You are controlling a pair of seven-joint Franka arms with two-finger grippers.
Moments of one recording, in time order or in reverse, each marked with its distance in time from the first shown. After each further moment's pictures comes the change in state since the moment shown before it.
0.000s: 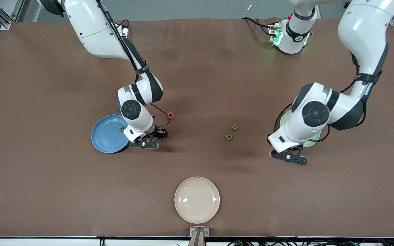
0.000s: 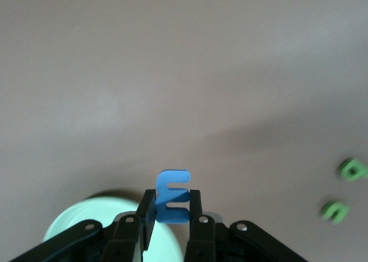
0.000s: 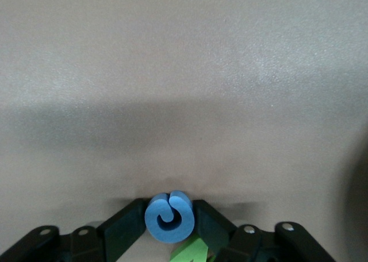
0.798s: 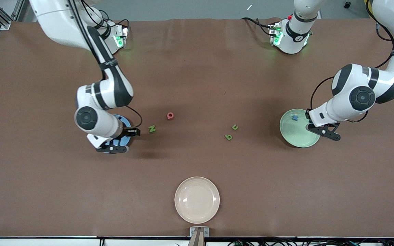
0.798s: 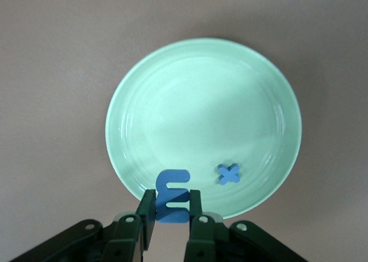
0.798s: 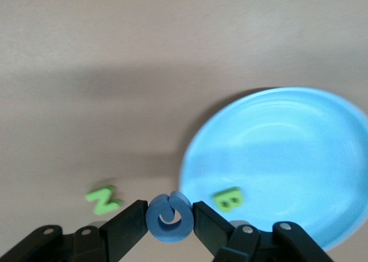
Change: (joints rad) left arm 0.564 -0.168 -0.263 -0.433 0.004 0.091 0.360; right arm -0.208 -0.188 -0.021 0.044 -0.001 -0.400 -0.276
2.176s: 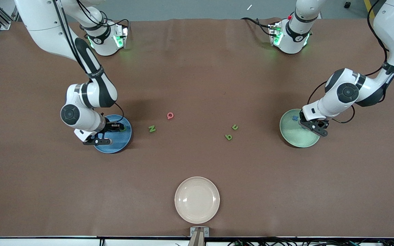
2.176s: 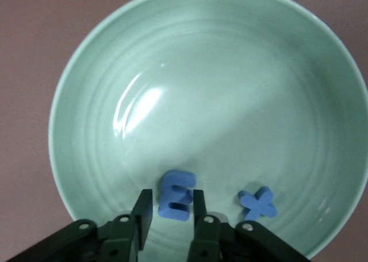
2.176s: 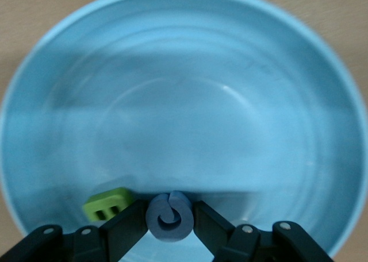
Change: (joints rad) left arm 0.096 0.164 0.011 -0.140 0.358 0.286 -0.083; right arm -0.100 0.007 0.024 -0.308 0.003 0.300 -0.152
